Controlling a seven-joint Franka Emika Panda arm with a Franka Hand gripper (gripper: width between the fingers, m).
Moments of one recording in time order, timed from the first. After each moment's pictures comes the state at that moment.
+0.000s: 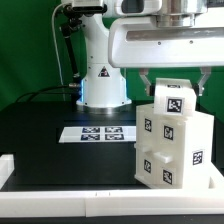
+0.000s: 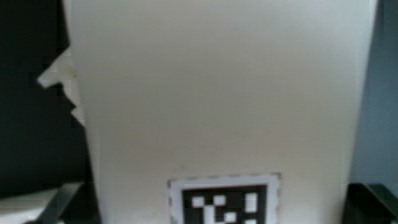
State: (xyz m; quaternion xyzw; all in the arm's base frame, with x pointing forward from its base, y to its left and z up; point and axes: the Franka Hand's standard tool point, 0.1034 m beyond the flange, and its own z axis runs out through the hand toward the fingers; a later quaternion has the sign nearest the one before) arm 0.588 0.085 0.159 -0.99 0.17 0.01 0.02
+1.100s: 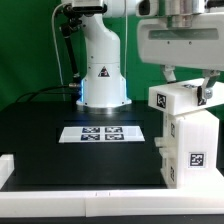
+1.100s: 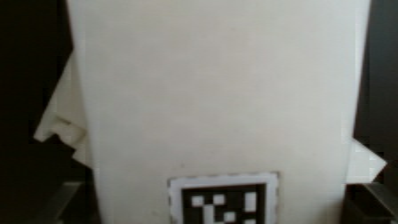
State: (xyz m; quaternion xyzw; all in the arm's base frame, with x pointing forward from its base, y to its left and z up) arm 0.586 0.110 0.159 -0.85 0.53 0.02 0.03
